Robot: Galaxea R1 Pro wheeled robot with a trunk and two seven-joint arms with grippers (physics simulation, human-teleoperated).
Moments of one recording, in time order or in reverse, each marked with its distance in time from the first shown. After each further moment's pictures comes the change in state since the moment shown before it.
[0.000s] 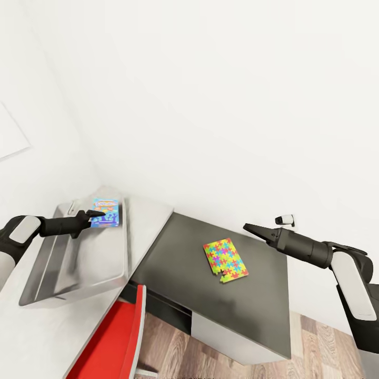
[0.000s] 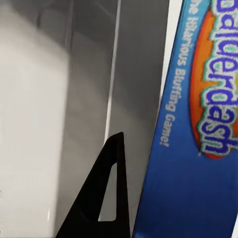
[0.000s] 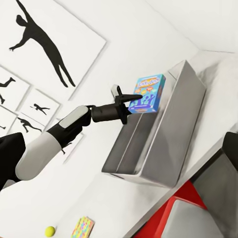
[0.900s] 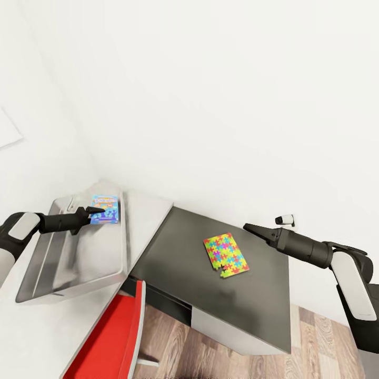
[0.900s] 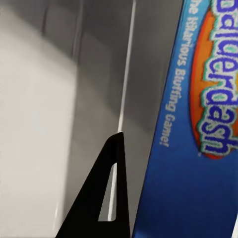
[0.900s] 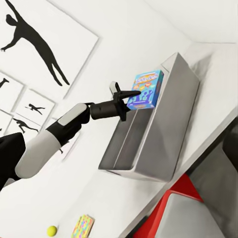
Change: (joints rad) left arm -0.022 0.001 0.000 0.000 0.001 0.001 0.001; right arm 0.000 0.001 0.000 0.000 0.000 0.000 0.000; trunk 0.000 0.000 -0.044
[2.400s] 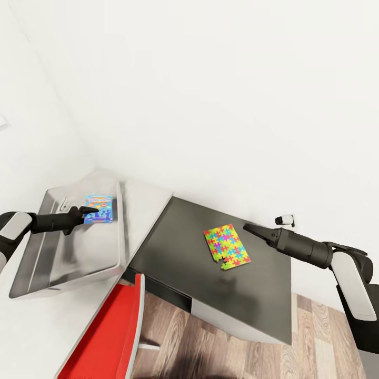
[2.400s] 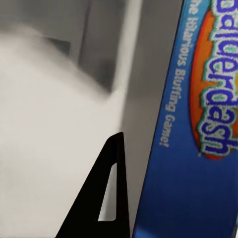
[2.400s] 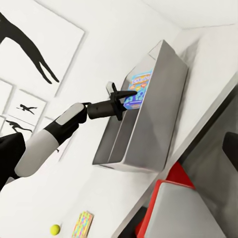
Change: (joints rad) left arm -0.006 0.034 0.001 0.005 -0.008 -0.001 0.001; right arm 0.001 0.000 0.000 0.000 0.000 0.000 0.000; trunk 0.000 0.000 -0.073
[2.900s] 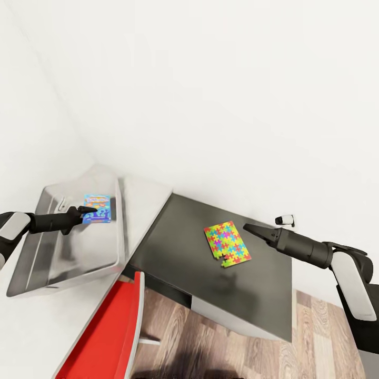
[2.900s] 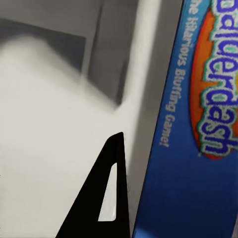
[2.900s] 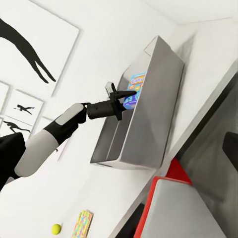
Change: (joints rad) left arm 0.000 0.006 0.000 0.002 0.001 -0.014 0.000; right arm 0.000 0.000 0.000 0.000 0.000 0.000 0.000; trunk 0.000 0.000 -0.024
